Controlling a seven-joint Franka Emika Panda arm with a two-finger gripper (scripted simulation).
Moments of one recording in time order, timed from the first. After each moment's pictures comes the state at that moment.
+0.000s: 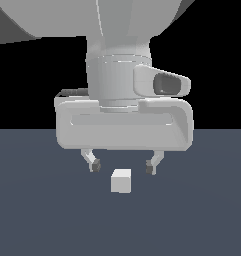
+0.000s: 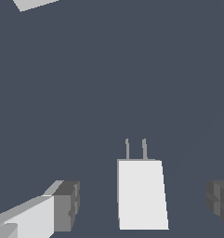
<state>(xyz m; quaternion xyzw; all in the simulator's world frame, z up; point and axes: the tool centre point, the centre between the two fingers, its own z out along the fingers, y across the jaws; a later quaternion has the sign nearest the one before) -0.083 -0.004 0.035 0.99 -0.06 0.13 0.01</state>
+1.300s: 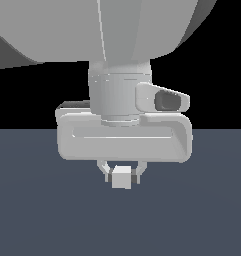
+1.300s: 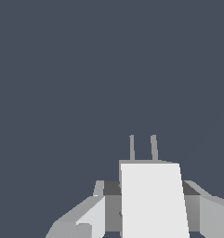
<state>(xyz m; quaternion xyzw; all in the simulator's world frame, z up) -0.079 -0.004 0.017 0.99 -0.05 0.13 0.01</state>
